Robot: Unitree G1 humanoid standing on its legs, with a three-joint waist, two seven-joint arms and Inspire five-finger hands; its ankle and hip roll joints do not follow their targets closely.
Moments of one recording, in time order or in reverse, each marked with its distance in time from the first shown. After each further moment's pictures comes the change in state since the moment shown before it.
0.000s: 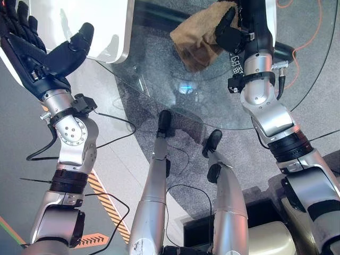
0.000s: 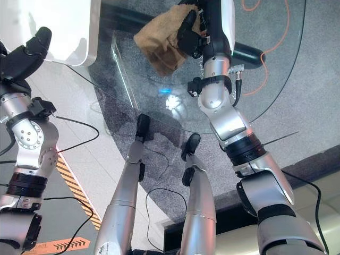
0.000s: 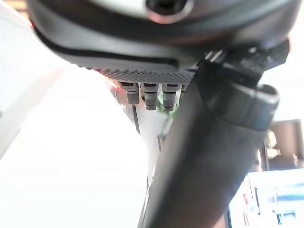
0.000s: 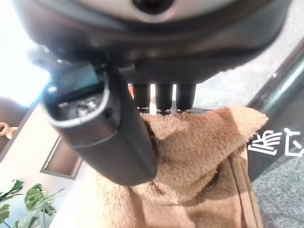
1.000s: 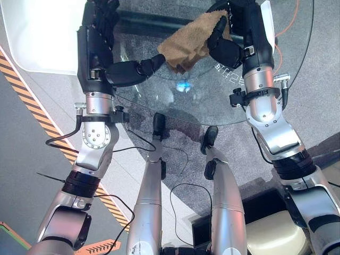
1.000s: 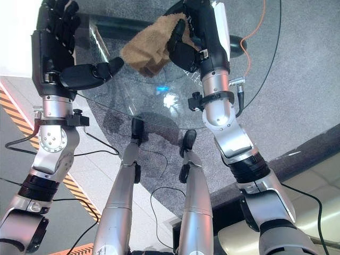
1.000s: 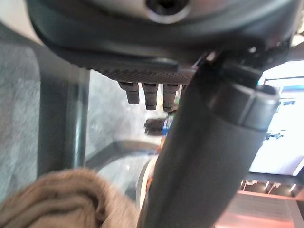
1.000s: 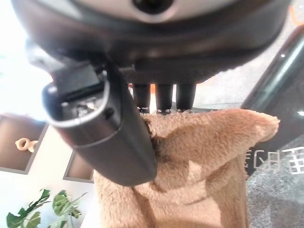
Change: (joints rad) left arm -0.026 -0.047 -0.166 -0.072 0.056 0.104 -0.333; right arm 0.147 -0.007 -0.068 -0.189 -0.037 -0.085 0.147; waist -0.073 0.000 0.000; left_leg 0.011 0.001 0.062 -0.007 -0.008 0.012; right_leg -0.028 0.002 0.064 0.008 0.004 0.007
